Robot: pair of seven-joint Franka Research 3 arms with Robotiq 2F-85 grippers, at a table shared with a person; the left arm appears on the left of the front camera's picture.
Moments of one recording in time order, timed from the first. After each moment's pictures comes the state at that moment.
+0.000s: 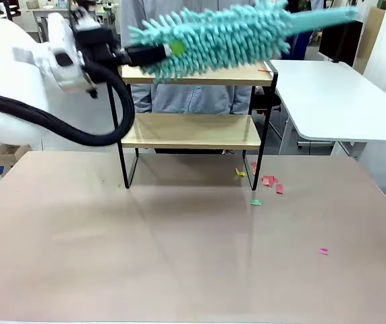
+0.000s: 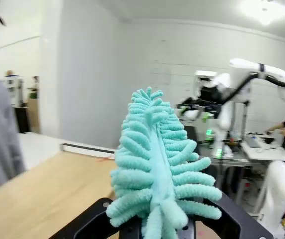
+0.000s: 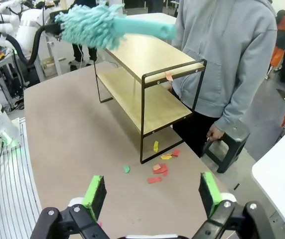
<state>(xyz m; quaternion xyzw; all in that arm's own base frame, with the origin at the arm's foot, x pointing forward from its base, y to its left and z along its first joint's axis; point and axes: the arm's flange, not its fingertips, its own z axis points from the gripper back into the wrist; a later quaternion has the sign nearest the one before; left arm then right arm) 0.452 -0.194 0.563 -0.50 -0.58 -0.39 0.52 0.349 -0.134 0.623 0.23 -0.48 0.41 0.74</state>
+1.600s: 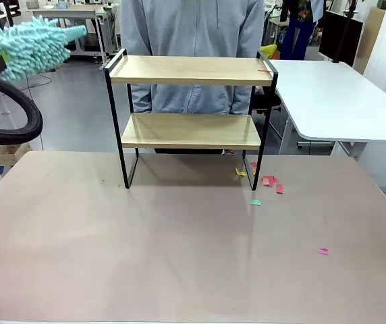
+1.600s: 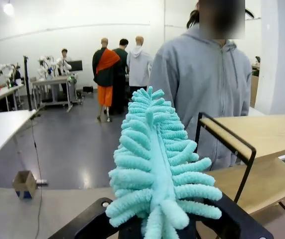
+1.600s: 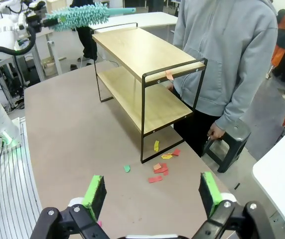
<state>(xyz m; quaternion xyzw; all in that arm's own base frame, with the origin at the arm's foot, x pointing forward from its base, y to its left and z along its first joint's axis) 0.345 0.027 0.532 -0.10 -0.70 -0.06 0.70 0.350 -0.134 0.623 0.23 -0.47 0.42 0.74</state>
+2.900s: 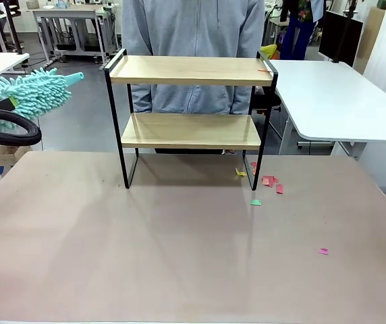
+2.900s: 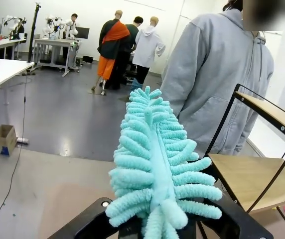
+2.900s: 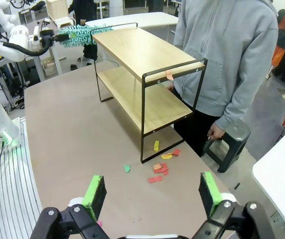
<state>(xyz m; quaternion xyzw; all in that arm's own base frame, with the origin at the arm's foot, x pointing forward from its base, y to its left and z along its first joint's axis) 0.387 0.072 0.435 -0.17 -0.66 0.03 0.73 0.350 -0.134 0.623 0.23 -0.47 0.42 0.74</state>
